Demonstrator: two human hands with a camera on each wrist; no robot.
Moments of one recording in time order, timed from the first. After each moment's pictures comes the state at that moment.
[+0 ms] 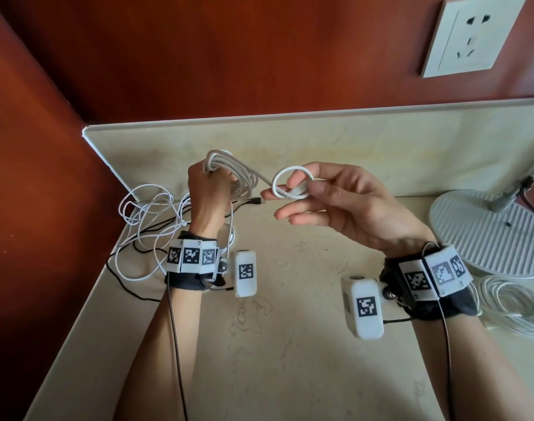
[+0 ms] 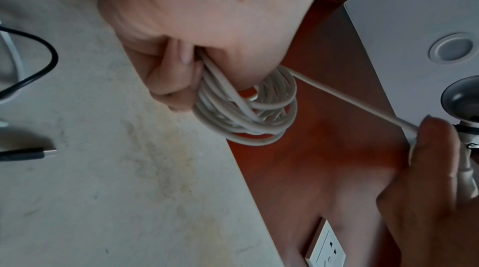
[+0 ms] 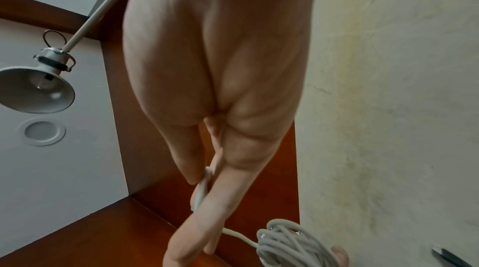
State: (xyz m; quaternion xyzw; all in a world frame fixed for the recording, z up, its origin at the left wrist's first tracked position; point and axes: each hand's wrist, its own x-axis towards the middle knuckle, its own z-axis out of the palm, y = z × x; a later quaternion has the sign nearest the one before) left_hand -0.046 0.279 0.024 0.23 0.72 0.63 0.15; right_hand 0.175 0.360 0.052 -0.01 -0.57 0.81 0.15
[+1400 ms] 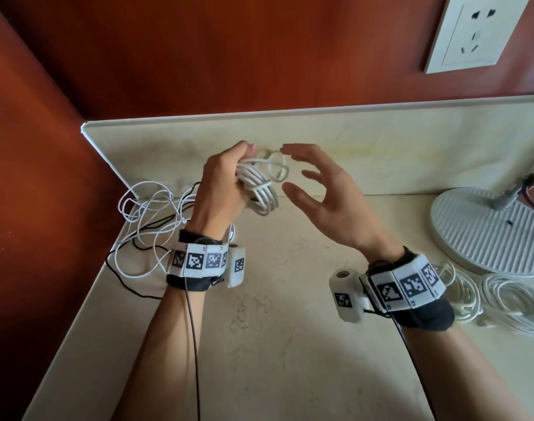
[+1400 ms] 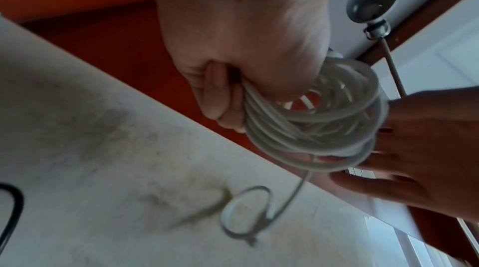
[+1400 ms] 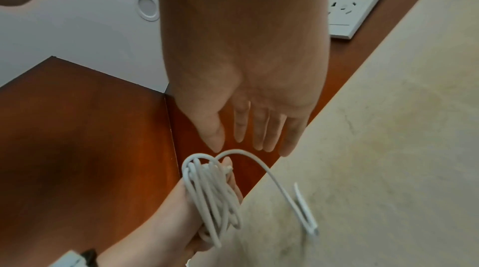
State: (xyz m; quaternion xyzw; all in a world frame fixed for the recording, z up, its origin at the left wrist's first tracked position) left_hand -0.051 0.279 0.016 0.54 0.72 0.43 0.00; right_hand 0.148 0.364 0.017 -0.15 -0.84 0.41 0.33
